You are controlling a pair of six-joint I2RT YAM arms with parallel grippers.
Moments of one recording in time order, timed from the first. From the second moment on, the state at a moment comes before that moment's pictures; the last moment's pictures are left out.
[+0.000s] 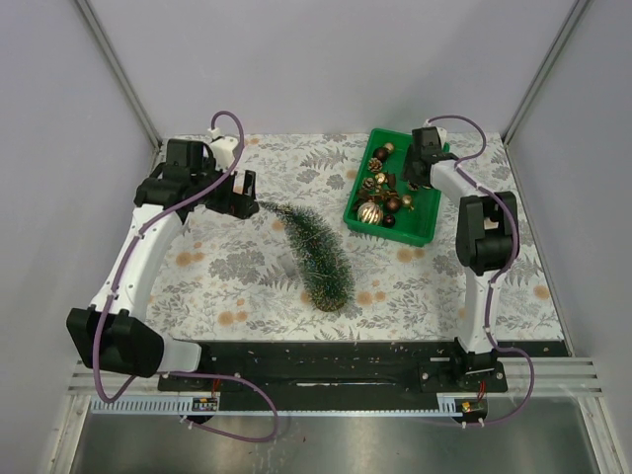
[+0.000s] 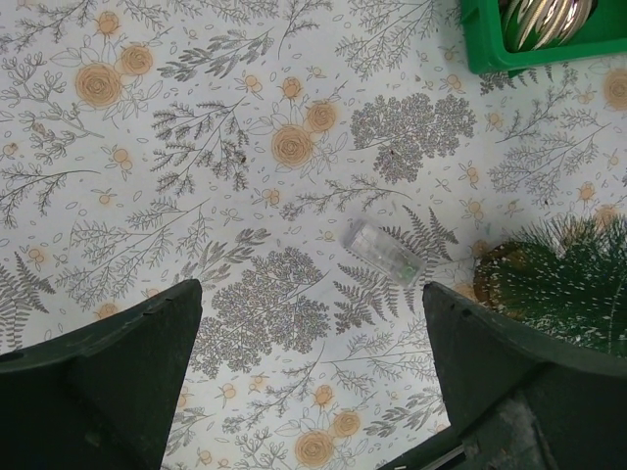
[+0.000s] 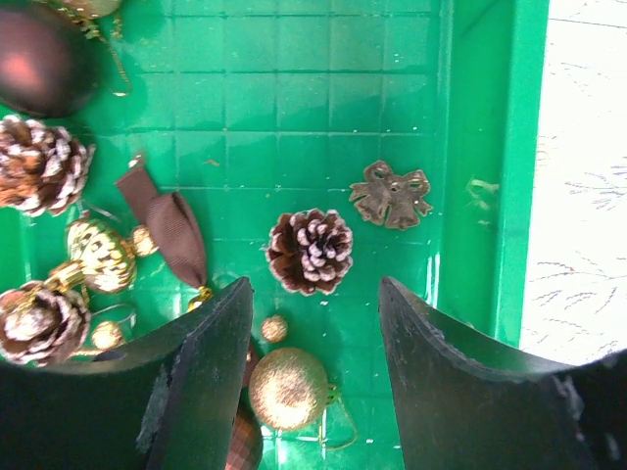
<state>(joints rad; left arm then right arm) -0.14 1.36 1.38 -0.81 0.33 0.12 0.15 2.15 1.68 -0.35 0.26 0.34</state>
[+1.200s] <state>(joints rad) -0.14 1.21 1.27 -0.77 0.40 0.14 0.12 2.22 1.71 -0.41 0.26 0.38</state>
